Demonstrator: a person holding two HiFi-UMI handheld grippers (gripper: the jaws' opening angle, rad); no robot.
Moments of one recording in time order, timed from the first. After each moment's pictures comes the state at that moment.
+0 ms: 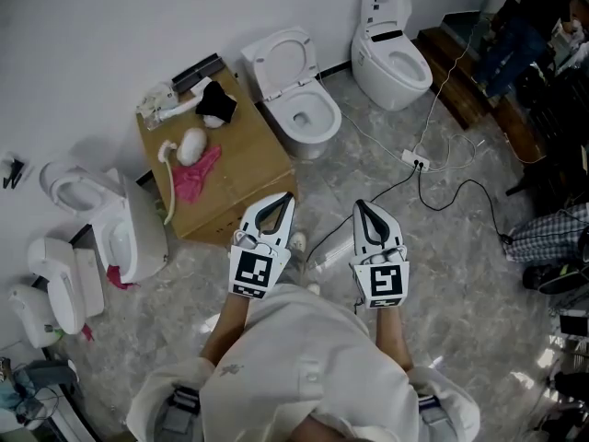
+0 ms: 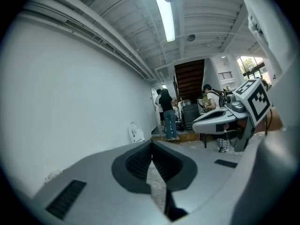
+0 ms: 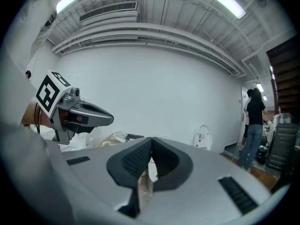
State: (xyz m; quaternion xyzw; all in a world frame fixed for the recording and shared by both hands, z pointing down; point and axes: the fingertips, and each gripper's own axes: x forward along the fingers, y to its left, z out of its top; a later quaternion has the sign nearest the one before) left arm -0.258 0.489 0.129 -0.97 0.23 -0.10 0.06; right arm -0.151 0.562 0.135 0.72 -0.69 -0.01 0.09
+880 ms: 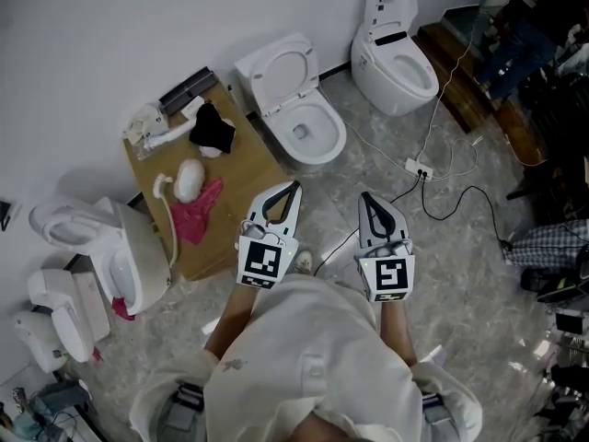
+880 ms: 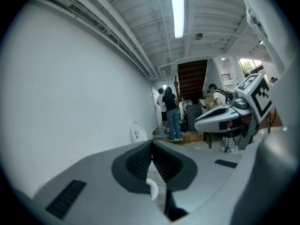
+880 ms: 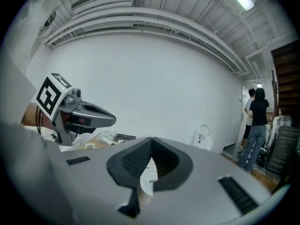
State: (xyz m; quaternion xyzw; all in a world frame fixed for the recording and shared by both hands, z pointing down) left arm -0.197 0.298 0.137 -0.97 0.21 -0.10 0.06; right arm -0.100 0.380 0.137 0.74 -0.66 0.00 0.11
